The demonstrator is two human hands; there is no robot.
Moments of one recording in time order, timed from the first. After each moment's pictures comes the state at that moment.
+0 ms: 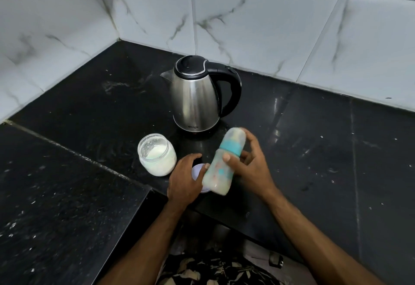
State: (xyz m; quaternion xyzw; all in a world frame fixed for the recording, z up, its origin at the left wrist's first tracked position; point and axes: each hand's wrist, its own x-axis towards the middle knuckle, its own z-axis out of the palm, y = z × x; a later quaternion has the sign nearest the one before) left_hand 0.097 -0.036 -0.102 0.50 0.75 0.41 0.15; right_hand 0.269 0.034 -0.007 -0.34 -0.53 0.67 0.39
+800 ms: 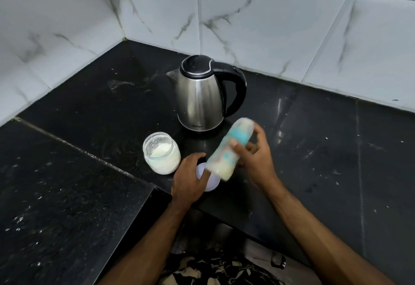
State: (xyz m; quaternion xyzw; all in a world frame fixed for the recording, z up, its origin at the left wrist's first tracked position) left_hand 0.096 -0.036 -0.107 0.51 0.75 0.40 0.14; right_hand 0.256 0.042 0.008 -0.36 -0.47 0.68 0.43
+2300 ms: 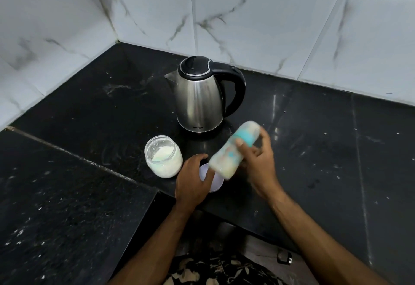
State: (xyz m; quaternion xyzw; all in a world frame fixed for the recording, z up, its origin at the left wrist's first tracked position) left_hand 0.095 -0.034 -0.104 0.51 0.75 0.40 0.14; right_hand 0.249 0.030 0.002 -0.40 -0.41 0.66 0.48
